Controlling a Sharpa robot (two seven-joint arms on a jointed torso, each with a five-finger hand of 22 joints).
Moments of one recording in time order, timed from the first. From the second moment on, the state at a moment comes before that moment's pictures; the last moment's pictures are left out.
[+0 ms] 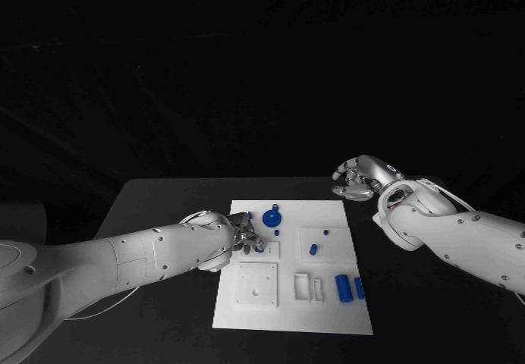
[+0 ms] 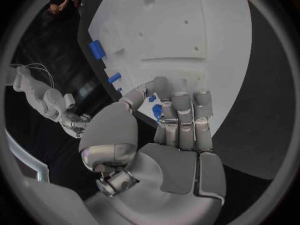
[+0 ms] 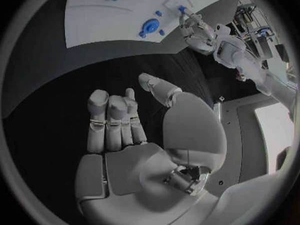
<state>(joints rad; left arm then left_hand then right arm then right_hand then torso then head) 1.19 -0.48 -0.24 1.11 -1.00 -0.19 -0.35 0.93 -0.08 0.62 -0.25 0.42 1.09 0.08 0.36 0.56 1.47 -0.09 0.60 0.55 1.22 -0.16 1.21 0.66 0.02 1.01 -0.16 0.94 1.31 1.20 -0.73 0.01 1.32 -1.38 -0.51 -0.23 1.09 -0.28 0.74 -0.16 0.24 0.93 0.12 0.29 0.51 1.03 0.01 1.12 1.15 1.29 -0.10 1.17 0.99 0.20 1.18 -0.06 1.06 1.30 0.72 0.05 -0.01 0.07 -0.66</state>
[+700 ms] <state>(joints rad) 1.20 -0.47 -0.23 1.09 -1.00 -0.16 -0.35 0.89 -0.05 0.62 -0.25 0.42 1.09 0.08 0.36 0.66 1.46 -0.10 0.63 0.55 1.22 -0.16 1.24 0.65 0.02 1.01 -0.16 0.96 1.31 1.20 -0.73 0.01 1.32 -1.38 -0.51 -0.23 1.09 -0.28 0.74 -0.16 0.24 0.94 0.12 0.29 0.51 1.04 0.01 1.12 1.15 1.29 -0.10 1.17 0.99 0.20 1.18 -0.07 1.06 1.30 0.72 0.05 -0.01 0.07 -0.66</state>
